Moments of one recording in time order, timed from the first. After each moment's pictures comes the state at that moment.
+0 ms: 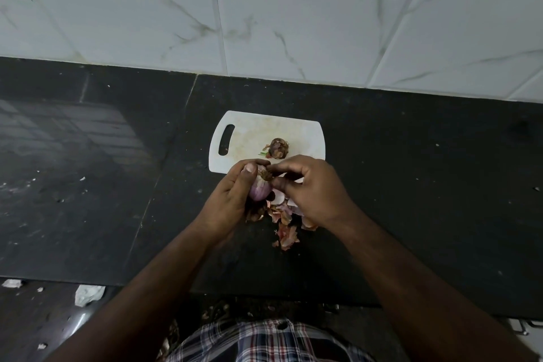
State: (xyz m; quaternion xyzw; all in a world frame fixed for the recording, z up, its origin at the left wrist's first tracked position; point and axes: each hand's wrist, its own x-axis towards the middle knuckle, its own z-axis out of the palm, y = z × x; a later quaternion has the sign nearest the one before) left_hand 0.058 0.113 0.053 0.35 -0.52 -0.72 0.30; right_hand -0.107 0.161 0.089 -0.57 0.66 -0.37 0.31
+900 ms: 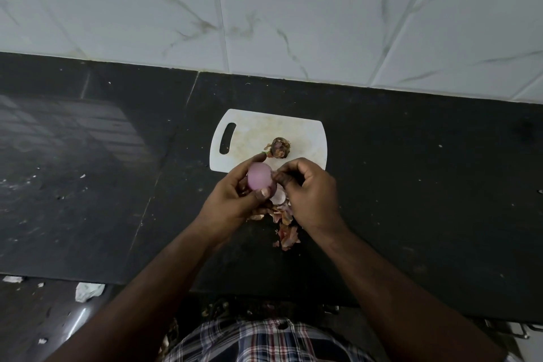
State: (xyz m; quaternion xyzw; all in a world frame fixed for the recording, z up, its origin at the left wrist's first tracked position) left_hand 0.064 0.110 0.044 0.36 -0.49 -0.73 0.30; right_hand -0.091 0.158 0.056 -0.48 0.70 -0.47 0.23
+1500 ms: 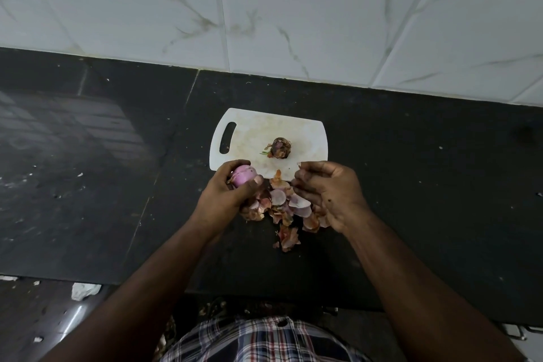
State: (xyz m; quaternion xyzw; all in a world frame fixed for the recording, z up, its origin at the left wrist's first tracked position) left_hand 0.068 0.098 0.043 0.48 -0.50 -0.66 0.30; right_hand -0.128 0.153 0.061 -0.18 0.65 -0.54 0.51
